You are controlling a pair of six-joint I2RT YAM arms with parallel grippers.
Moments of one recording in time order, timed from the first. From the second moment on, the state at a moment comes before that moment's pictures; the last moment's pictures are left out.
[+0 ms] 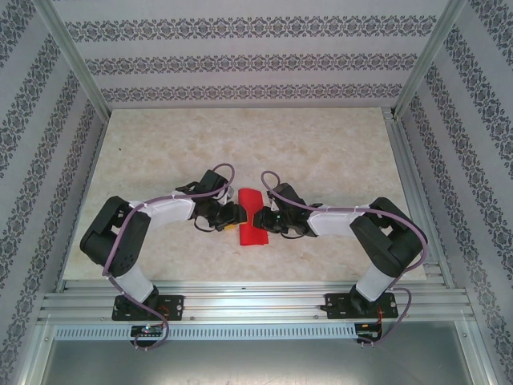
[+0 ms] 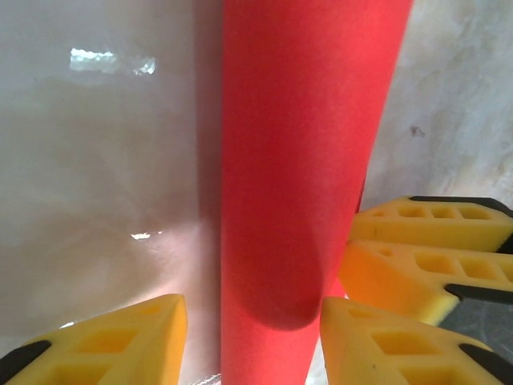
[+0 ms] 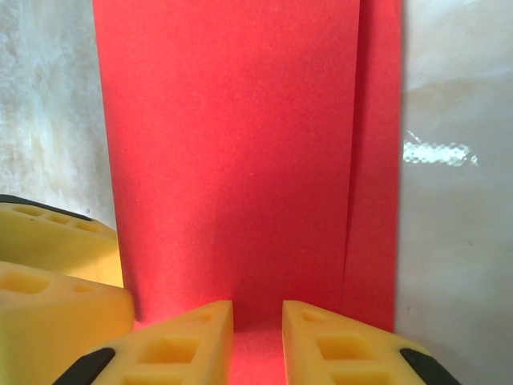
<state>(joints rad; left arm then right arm) -0.55 1.67 0.87 -0.33 0.51 -0.79 0.72 1.67 0.71 0.08 -0.32 0.84</state>
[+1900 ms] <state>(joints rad) -0.56 1.74 0.93 -0.36 0.49 -0.74 0.54 1.42 0.63 -0.12 -0.26 0.76</state>
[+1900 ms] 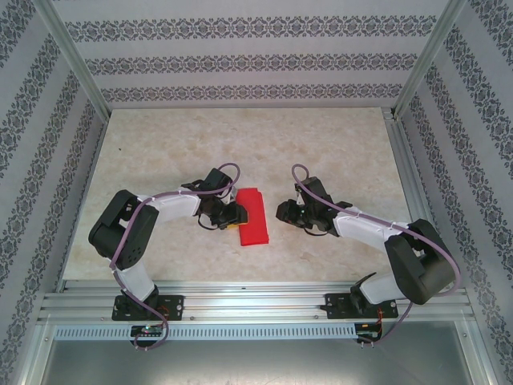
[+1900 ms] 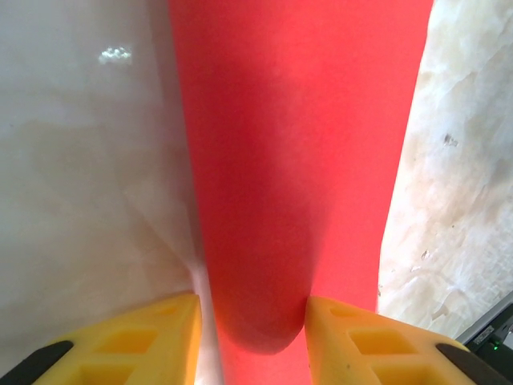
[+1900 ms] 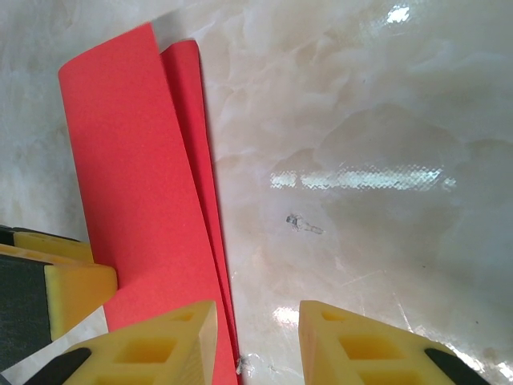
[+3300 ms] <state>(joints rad) -0.58 1.77 0.97 -0.39 0.48 -0.71 0.58 1.45 0.63 -0.11 -0.27 0.76</state>
